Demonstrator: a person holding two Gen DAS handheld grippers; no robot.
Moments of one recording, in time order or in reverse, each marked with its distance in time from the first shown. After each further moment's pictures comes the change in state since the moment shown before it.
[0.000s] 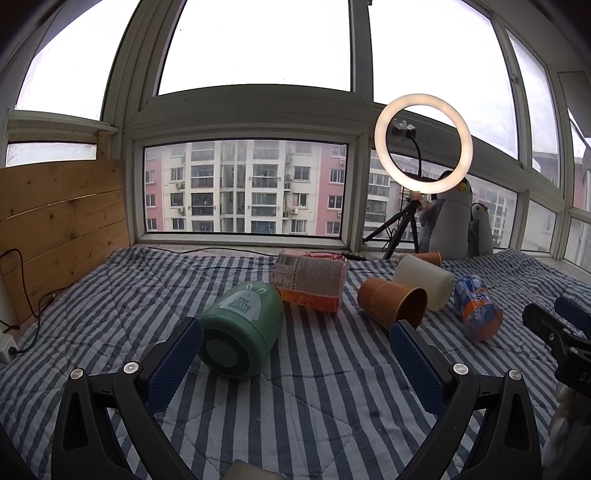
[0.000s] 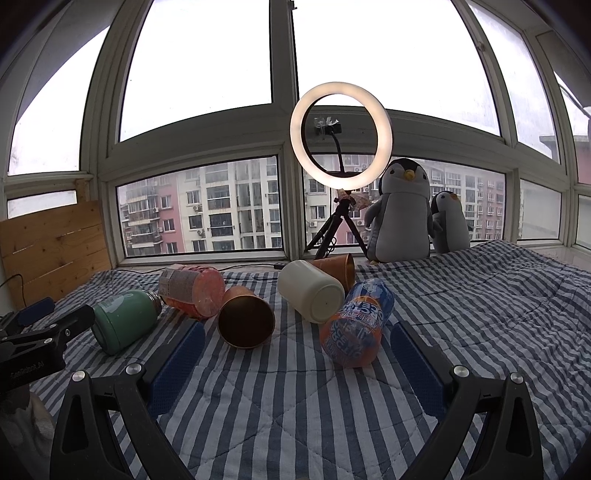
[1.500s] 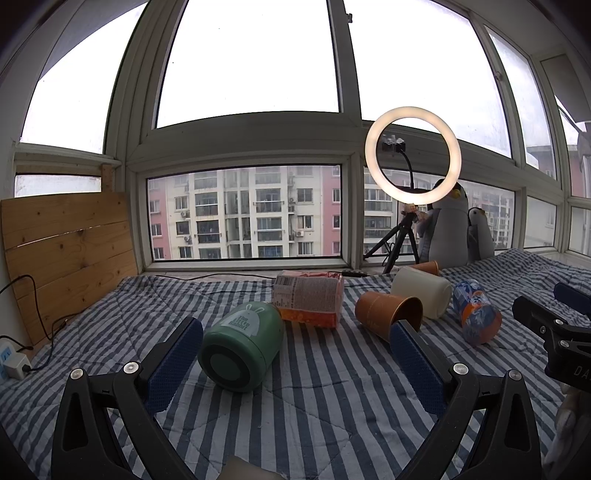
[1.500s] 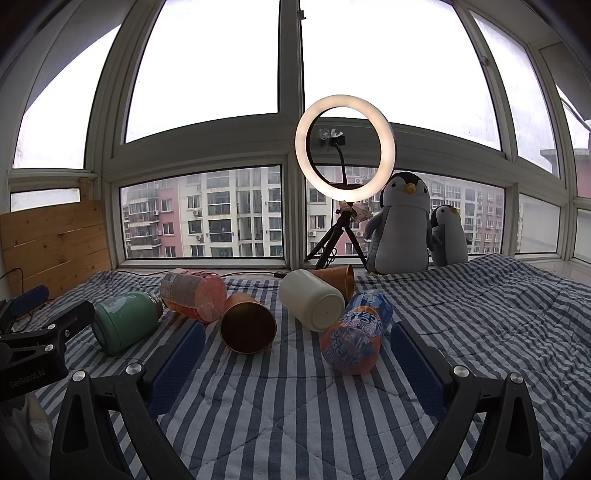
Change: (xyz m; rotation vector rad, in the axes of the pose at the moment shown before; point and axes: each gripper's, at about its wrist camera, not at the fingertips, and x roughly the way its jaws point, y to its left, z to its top) left arm -0.019 -0.020 -0.003 0.075 -0.108 0.034; right arm -0.005 0.006 0.003 -0.028 -0.034 -0.011
